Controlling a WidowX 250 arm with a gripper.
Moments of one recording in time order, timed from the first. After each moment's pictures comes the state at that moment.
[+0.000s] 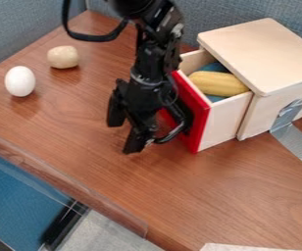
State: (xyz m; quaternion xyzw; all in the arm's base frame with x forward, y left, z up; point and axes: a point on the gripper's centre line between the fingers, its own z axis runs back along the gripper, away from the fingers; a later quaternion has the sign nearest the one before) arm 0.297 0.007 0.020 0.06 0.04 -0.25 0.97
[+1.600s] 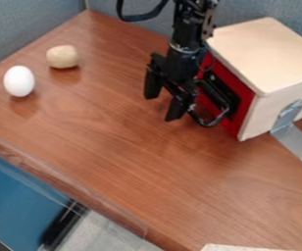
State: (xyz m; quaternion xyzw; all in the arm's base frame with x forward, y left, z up) arm 0.372 -0.009 0.029 0.04 -0.01 -0.20 0.98
